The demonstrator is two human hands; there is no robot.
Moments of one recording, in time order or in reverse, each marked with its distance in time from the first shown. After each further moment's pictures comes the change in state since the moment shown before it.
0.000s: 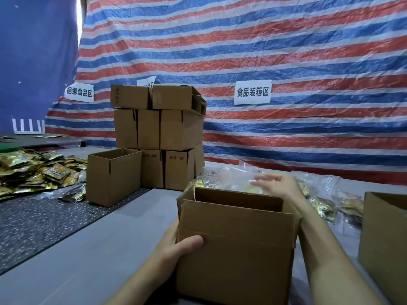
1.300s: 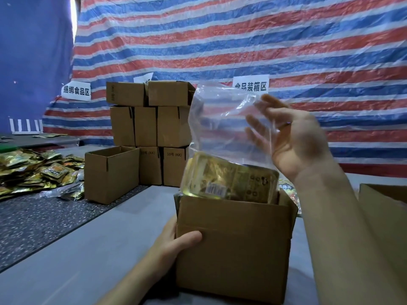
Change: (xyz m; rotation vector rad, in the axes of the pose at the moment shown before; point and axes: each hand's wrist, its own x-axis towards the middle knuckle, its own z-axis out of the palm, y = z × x) left_hand -0.001 -0.003 0.004 0.011 0.077 -0.001; right_hand -0.068 -0.117 -0.004 0.857 -0.209 -0.259
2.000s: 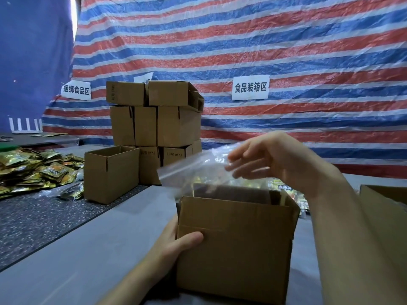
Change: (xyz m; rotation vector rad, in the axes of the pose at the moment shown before) left_hand 0.001 -0.001 -0.001 0.026 -0.042 0.007; right_hand -0.006 0.006 -0.009 -0.819 -0.338 0.265
